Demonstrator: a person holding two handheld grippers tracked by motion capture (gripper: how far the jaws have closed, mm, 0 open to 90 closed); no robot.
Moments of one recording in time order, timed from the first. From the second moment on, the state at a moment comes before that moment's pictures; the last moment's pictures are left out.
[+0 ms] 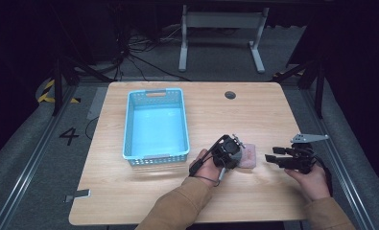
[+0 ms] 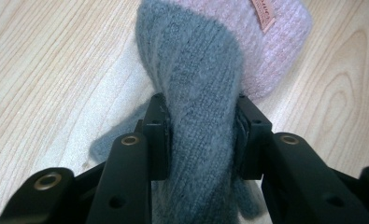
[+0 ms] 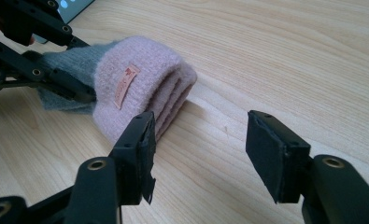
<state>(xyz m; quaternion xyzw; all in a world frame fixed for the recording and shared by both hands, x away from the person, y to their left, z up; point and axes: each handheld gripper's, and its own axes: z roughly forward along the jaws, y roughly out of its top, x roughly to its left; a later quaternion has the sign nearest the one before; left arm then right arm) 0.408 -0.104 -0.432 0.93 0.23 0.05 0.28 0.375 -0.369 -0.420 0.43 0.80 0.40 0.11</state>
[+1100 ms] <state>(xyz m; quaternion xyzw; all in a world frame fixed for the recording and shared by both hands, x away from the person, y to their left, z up) 0.399 -0.044 -0.352 0.91 0.23 0.06 0.33 0.387 -0.358 -0.422 0.42 0.81 0.39 0.10</state>
